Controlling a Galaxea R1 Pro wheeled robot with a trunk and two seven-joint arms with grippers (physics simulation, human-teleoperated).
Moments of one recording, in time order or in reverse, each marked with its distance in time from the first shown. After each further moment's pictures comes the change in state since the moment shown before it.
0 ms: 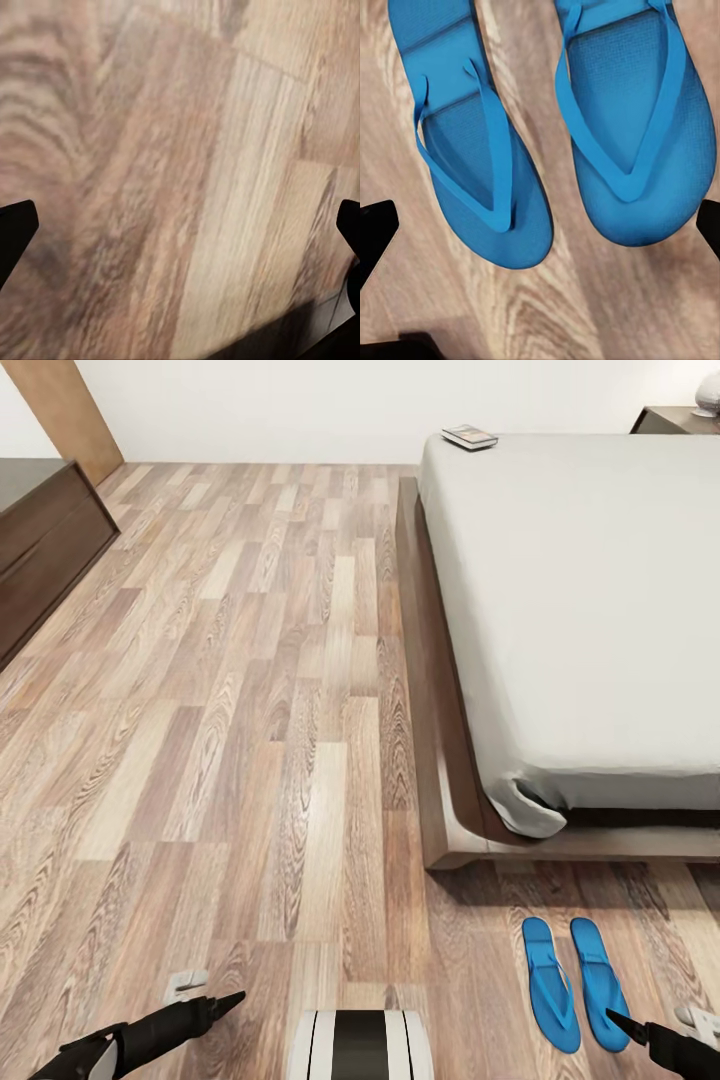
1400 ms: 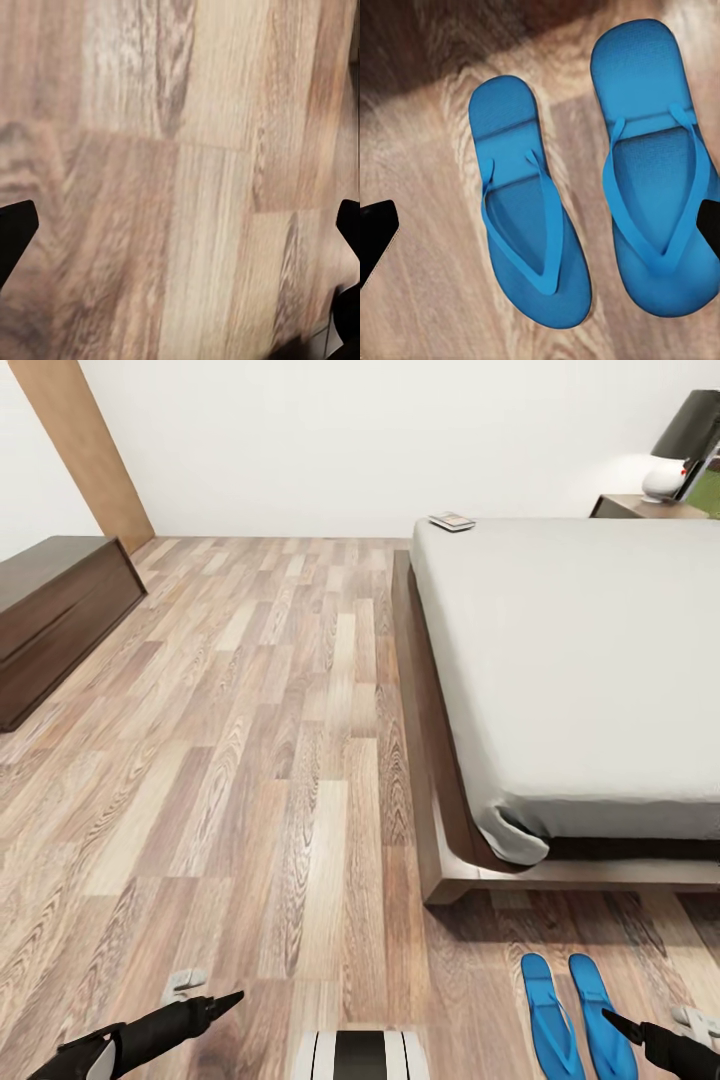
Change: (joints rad) left arm 0.000 0.005 0.000 -0.001 0.000 -0.001 0.000; right arm 0.000 0.010 0.001 0.000 0.001 -0.010 -0.004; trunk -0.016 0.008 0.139
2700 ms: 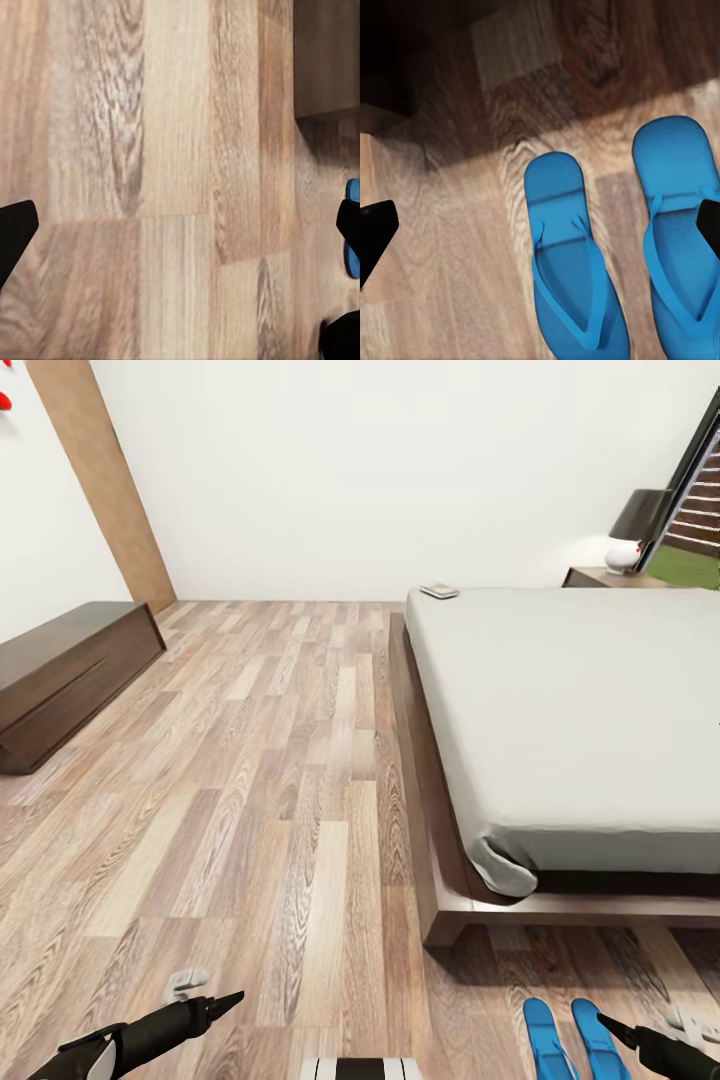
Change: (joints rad) left arm 0.000 -0.002 -0.001 0.000 0.000 0.000 0.002; right arm 0.000 0.015 0.001 0.014 0.002 0.000 -0.001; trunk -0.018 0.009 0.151
